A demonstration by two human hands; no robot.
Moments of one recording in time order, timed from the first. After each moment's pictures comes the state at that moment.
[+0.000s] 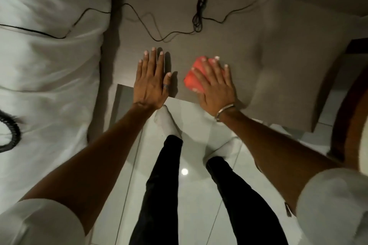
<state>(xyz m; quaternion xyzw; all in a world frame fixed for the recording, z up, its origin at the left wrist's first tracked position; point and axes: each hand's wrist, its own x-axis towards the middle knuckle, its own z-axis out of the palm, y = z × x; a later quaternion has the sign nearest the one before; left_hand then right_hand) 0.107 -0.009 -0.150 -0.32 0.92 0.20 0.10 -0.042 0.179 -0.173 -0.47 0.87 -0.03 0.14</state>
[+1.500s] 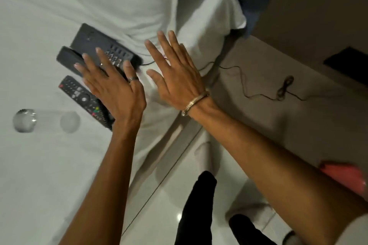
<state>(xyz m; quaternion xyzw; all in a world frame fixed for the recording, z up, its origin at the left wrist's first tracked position) 0.264 -0.170 0.039 -0.71 0.67 0.04 -0.22 0.118 -0.136 0.039 -0.67 0.67 -0.29 0.13</state>
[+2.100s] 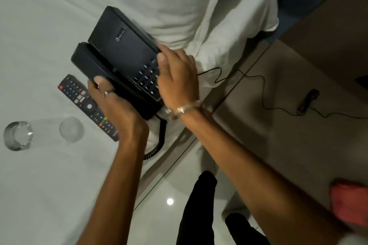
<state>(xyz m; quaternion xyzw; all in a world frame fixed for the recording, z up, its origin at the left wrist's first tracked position) 0.287 -0.205 0.036 -0.68 0.27 0.41 -0.54 0.175 -0.202 0.044 -0.45 0.74 -0.40 0.30</state>
